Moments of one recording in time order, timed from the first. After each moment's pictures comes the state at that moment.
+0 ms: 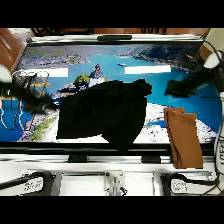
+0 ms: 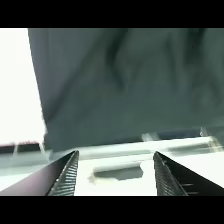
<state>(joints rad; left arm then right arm) 0.11 -1.34 1.26 1.24 -1.59 -1.58 -0.13 -1.48 1.54 -1.29 1.52 1.44</state>
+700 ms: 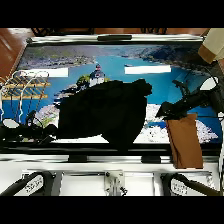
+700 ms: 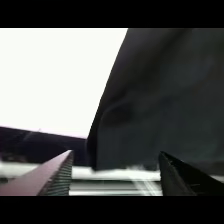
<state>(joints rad) 0.32 -1.09 0.53 1.01 -1.09 -1.40 -0.14 -1.33 1.16 -1.08 1.56 1.34</state>
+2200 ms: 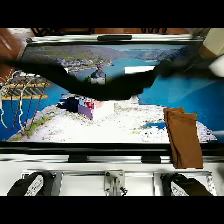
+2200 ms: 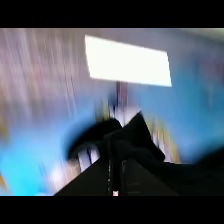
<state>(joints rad) 0.32 -0.80 1.43 0.93 -0.97 -1.23 0.10 -1.09 1.54 -1.12 1.08 1.33</state>
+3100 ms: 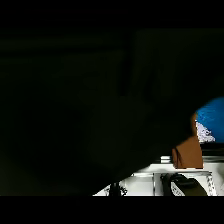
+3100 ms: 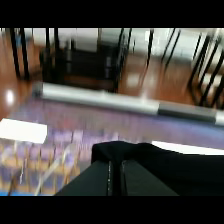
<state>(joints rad) 0.39 -0.58 1.56 1.23 -1.21 -1.50 0.10 -0.92 1.86 -1.43 1.31 1.47</state>
